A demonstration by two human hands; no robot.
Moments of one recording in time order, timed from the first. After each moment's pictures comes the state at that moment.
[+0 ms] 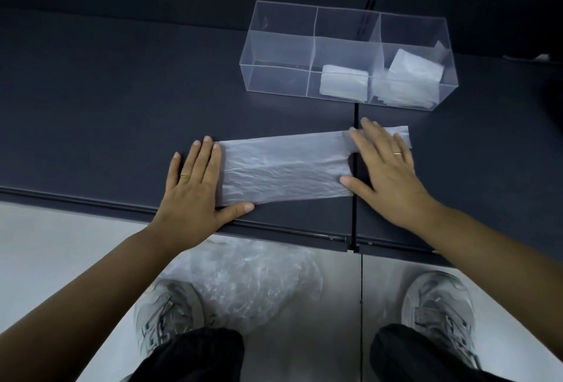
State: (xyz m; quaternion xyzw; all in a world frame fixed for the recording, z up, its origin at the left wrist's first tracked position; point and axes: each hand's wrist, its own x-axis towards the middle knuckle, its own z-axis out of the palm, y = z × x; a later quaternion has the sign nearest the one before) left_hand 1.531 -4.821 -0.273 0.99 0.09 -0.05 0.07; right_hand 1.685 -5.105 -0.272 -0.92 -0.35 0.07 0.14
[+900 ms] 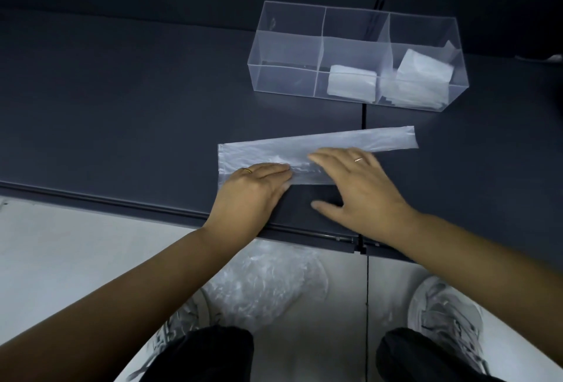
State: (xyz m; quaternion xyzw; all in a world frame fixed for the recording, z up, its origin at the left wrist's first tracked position) left_hand 1.559 -4.879 -0.257 0.97 -0.04 0.12 0.19; right_hand 1.655 -5.063 -0.253 -0.88 -0.45 0.07 0.13
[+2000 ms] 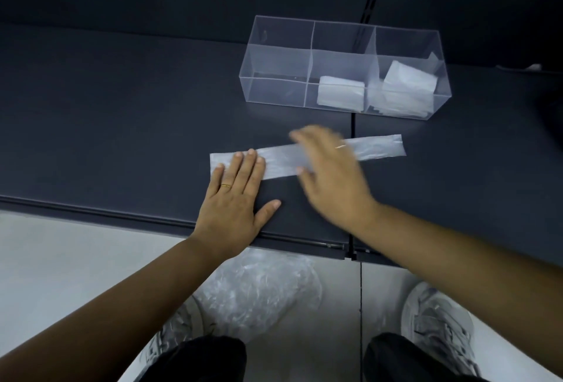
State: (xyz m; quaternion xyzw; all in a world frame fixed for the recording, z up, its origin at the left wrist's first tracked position) left_hand 1.552 -4.865 -0.286 1.00 0.06 -0.05 0.04; right_hand 1.662 -5.028 -0.257 -0.88 -0.39 -0.03 0.26
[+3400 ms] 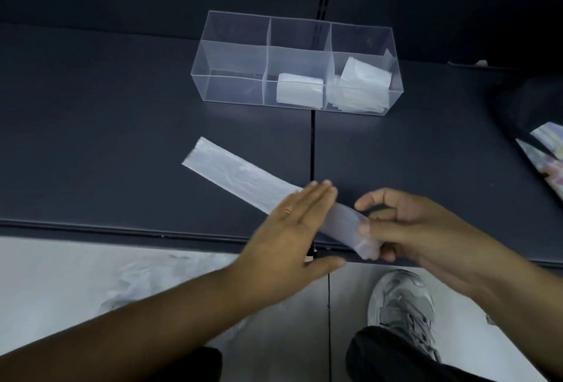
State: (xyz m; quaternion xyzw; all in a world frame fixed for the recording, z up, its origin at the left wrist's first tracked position) left_hand 1.562 -4.979 -0.252 0.94 -0.13 -0.02 0.31; right_hand 1.636 -5.168 -0.180 -0.71 -0.01 0.44 0.55
